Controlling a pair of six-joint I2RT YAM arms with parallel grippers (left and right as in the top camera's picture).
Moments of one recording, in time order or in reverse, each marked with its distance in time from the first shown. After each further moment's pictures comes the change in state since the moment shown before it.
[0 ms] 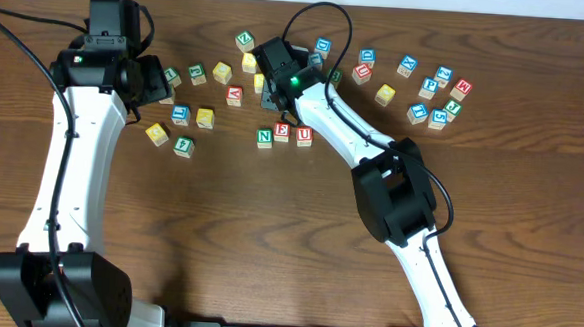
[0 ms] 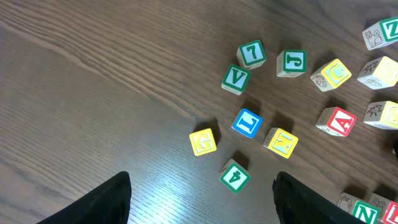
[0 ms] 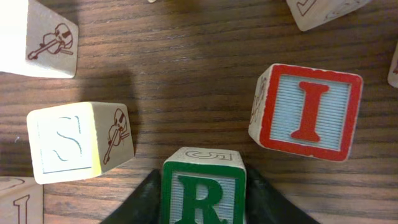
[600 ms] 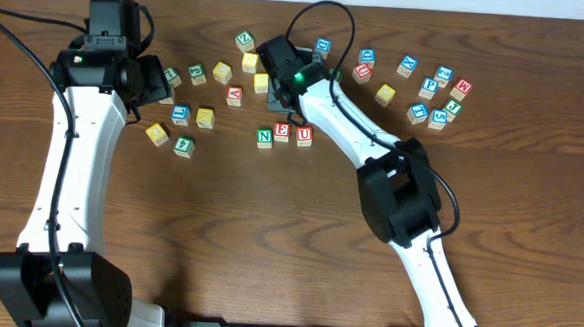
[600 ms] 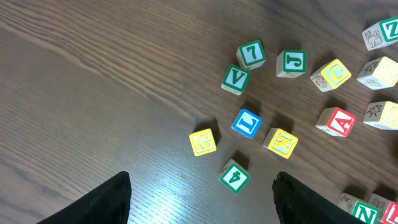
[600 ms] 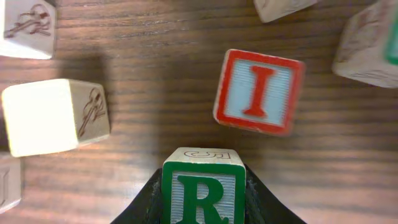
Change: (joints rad) left arm 0.000 0.000 0.000 0.001 0.000 0.000; right arm -0.015 -0.035 0.000 -0.092 0.002 -0.044
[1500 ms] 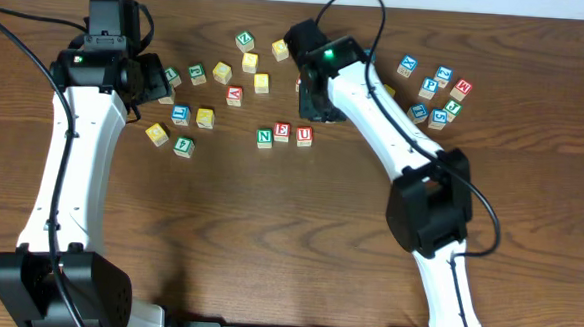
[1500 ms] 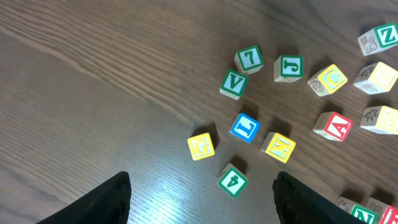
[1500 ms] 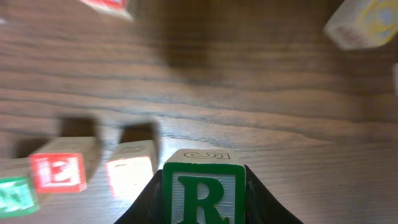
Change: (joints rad) left arm 0.000 0.000 0.000 0.017 0.000 0.000; right arm -0.055 -0.156 0.002 -0.446 -0.003 -0.102
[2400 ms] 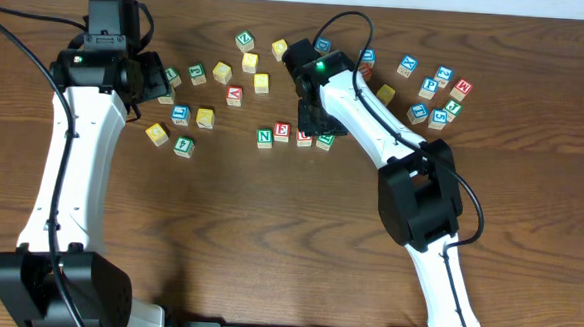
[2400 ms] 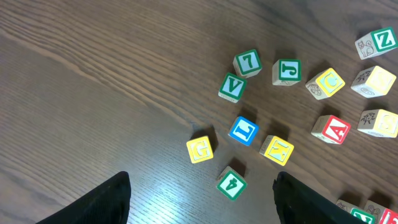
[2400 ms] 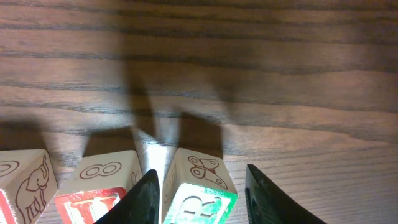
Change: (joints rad) left arm 0.000 0.000 0.000 0.011 0.000 0.000; right arm 0.001 0.060 -0.065 0.043 -0.023 0.023
